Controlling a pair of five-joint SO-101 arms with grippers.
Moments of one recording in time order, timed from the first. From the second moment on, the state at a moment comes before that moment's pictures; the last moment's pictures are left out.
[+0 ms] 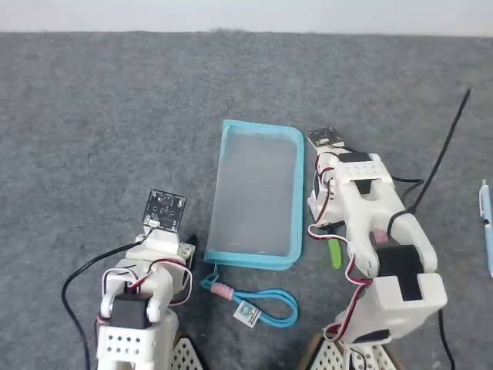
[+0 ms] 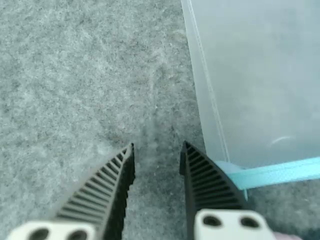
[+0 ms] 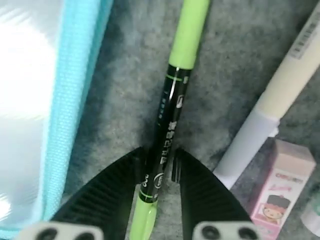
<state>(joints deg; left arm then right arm) -1.5 -103.1 97.0 71.2 -3.3 -8.7 7.9 29.4 62.8 10.5</state>
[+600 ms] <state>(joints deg) -1.5 -103.1 97.0 71.2 -3.3 5.4 -20.4 25.7 81.0 20.9</state>
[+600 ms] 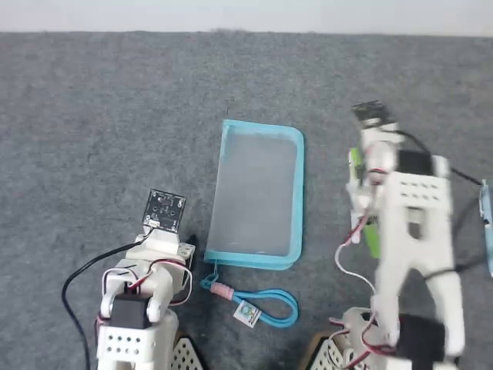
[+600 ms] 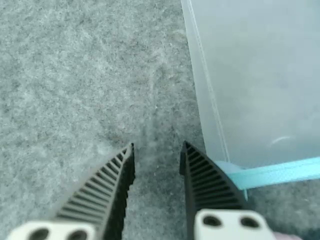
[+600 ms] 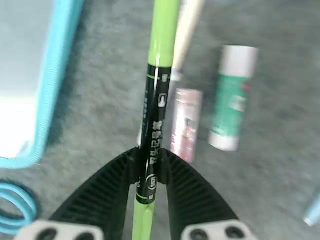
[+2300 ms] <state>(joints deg) -1.5 -103.1 97.0 71.2 -3.3 40.2 27.9 -18.3 83.2 43.9</state>
